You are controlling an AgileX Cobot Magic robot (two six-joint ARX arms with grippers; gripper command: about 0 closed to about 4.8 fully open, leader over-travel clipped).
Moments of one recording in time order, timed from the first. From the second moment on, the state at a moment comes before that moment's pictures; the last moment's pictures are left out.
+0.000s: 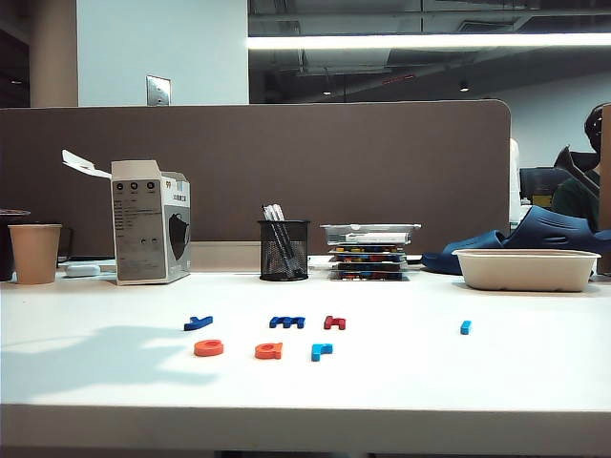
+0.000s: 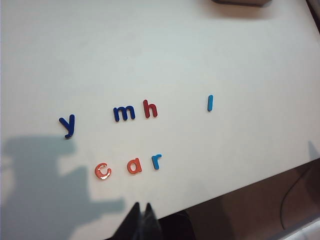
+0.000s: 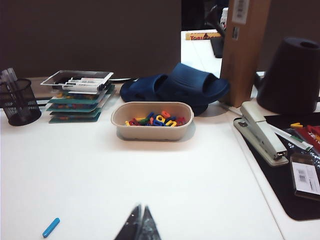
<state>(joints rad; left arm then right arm) -0.73 1.27 1.49 -1.01 -0.04 -0.46 -0.13 0.06 0.51 -0.57 -0.08 0.05</state>
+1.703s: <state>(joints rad) -0.73 1.27 1.49 -0.98 -0.05 -0.46 0.01 0.01 0.07 -0.05 -0.08 0.00</state>
